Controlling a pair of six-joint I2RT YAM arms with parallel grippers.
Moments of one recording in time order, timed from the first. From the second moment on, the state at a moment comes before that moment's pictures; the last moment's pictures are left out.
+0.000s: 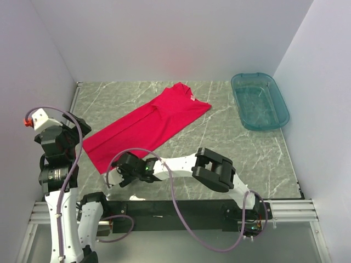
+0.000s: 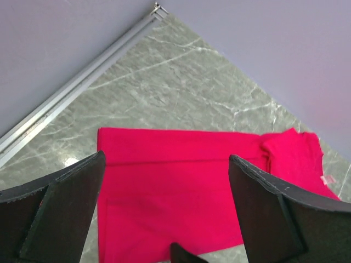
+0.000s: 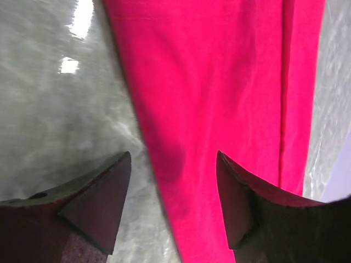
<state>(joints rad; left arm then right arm) 0.21 0.61 0.96 -0.61 -0.22 -0.49 1.29 2.18 1.50 -0.04 0.09 -0.93</state>
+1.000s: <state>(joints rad) 0.12 0.92 0.83 -0.39 0.35 -0.49 1.15 1.46 0.74 -0.46 -0.20 -1.13</state>
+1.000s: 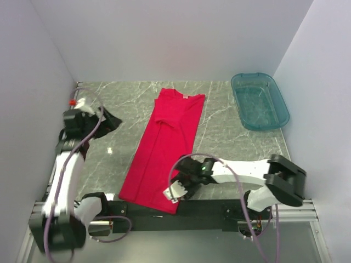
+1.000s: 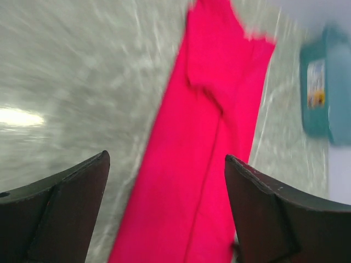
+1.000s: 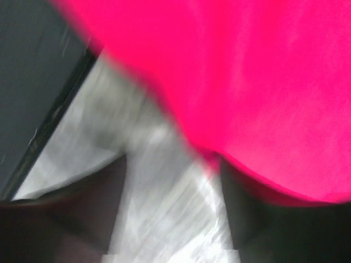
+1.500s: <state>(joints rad) -0.22 2.03 1.50 -0.34 0.24 -0.49 0.63 0.93 0.71 -0.53 -0.31 -0.76</state>
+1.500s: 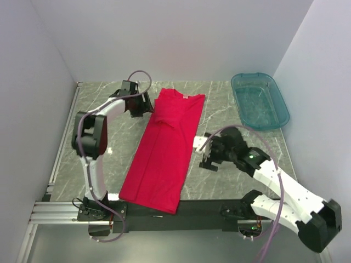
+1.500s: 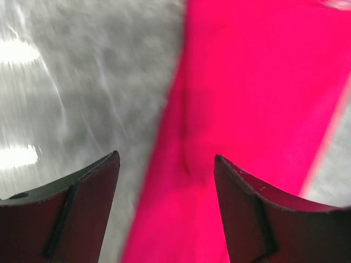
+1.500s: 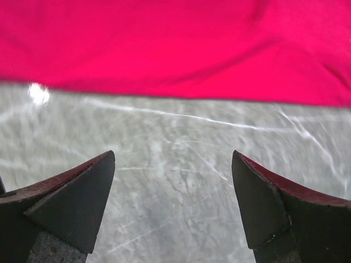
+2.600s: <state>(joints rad) -0.07 2.21 1.66 -0.46 0.23 -0.48 0.21 0.82 0.70 -0.43 -0.65 -0.46</state>
